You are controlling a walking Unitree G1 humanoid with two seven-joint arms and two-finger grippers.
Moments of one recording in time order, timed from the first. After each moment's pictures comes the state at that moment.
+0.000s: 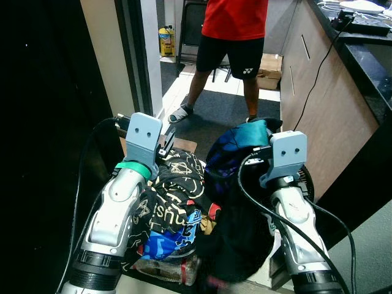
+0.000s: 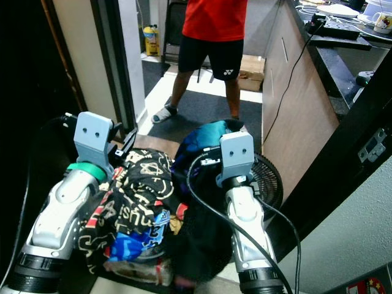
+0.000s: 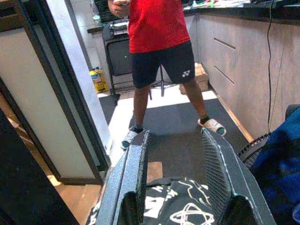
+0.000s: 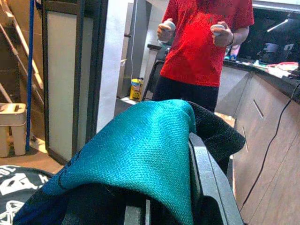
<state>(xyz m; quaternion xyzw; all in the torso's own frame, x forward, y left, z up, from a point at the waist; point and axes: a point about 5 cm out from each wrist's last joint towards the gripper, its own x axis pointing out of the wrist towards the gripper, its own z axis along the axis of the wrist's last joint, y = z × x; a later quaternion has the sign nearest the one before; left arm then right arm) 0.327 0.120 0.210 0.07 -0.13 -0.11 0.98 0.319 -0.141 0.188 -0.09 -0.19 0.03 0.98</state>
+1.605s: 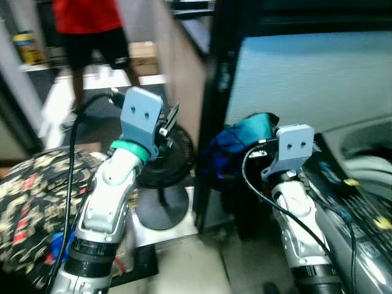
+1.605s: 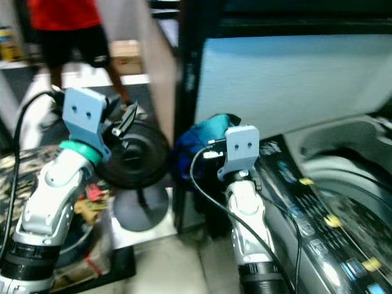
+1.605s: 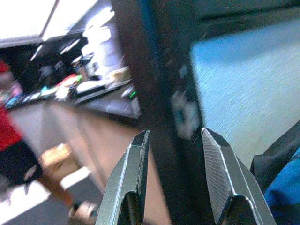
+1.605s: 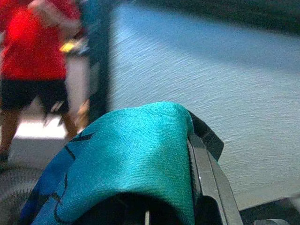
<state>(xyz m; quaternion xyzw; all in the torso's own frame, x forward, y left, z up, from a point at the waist) 0.321 0.117 0.281 0.10 -0.25 -0.14 0.95 0.322 -0.141 0.222 -0.03 -0.25 0.02 0.97</state>
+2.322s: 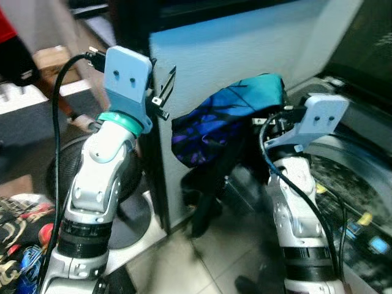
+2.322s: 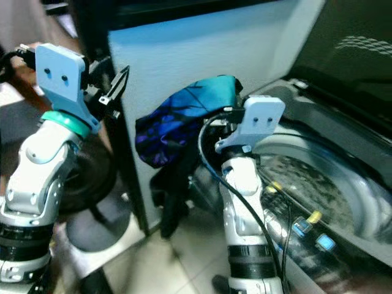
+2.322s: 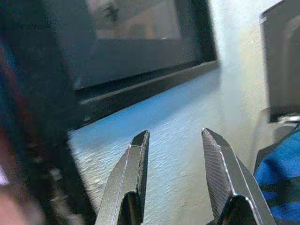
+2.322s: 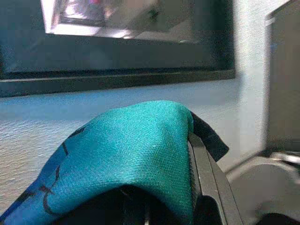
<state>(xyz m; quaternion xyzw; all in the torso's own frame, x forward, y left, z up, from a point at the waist) 0.319 0.123 0.311 0.09 -0.28 -0.13 0.95 0.323 -0.127 0.258 0.06 -0.31 0.04 0.95</state>
